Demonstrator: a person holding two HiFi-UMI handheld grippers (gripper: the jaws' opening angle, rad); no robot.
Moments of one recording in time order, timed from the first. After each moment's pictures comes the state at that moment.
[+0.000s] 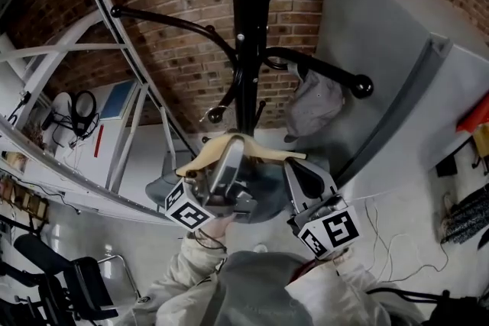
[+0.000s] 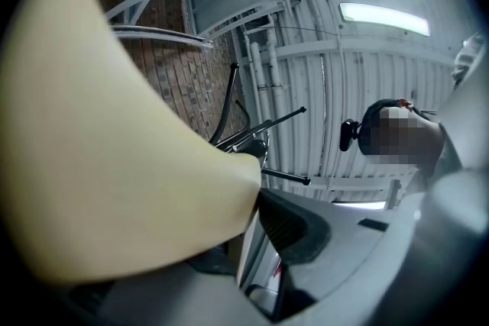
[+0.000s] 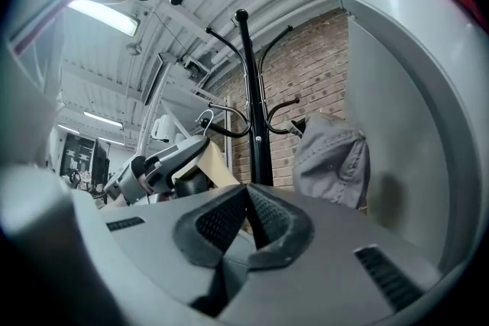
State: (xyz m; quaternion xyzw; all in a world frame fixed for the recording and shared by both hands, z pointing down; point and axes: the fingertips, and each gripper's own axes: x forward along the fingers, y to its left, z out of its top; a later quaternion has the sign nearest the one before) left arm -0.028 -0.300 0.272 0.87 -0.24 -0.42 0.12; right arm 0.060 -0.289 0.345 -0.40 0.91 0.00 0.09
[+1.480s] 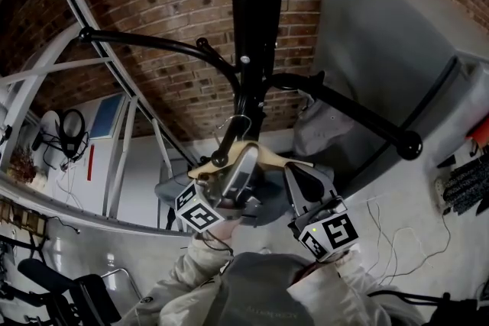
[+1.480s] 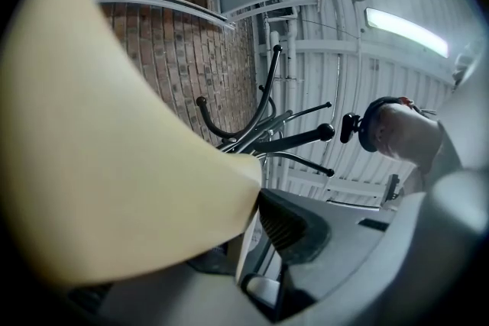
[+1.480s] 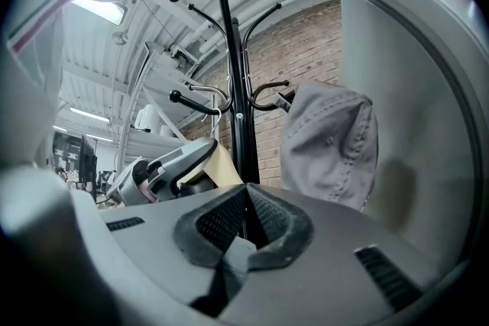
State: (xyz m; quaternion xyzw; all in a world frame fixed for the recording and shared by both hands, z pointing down) left arm -0.022 -0.369 0.308 0.88 -0.20 -0.39 0.17; right arm 0.044 -0.348 0.372 -0.44 0.90 -0.02 0.07
